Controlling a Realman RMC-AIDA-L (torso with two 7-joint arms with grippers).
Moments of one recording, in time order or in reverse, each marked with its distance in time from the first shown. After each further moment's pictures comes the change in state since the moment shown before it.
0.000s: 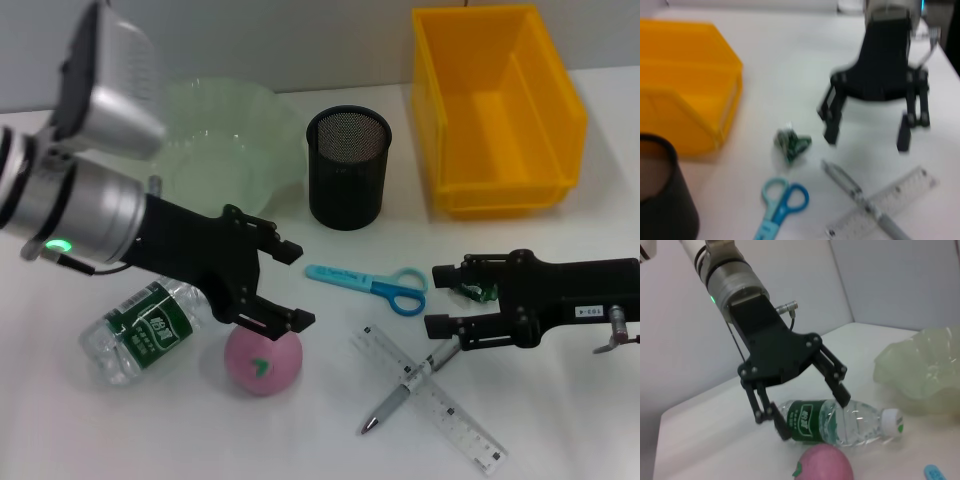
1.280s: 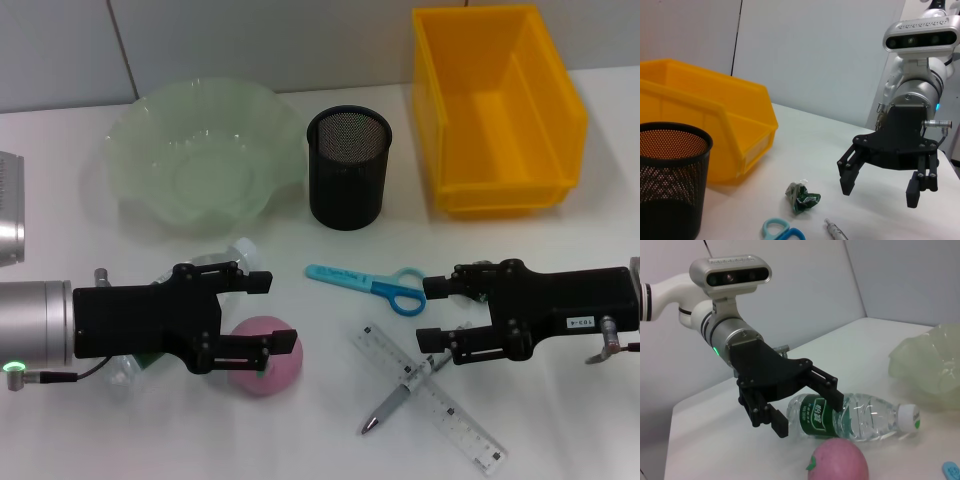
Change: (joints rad) left arm 0.227 0.034 -0.050 -0.400 -0.460 -0.084 0.376; right arm 0.002 0.010 -0.027 0.006 0.000 -0.002 -0.018
